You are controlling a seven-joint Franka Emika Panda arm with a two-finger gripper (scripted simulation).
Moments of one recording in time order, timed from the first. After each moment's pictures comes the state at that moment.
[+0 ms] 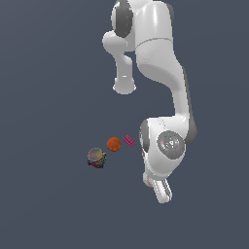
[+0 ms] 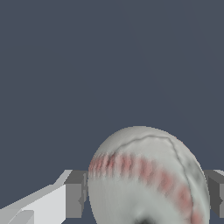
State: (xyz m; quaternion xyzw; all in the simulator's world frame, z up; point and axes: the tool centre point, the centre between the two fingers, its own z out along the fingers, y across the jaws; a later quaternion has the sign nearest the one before) arm 0.145 0.115 0.047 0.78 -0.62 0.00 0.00
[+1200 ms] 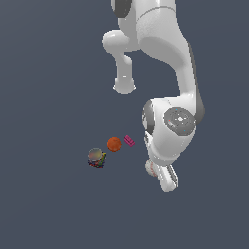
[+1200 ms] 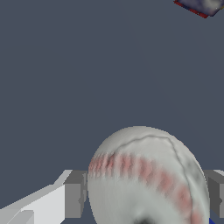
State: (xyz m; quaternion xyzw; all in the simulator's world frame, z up) arm 0.119 0.122 0.108 0.78 -0.62 0.00 0.00
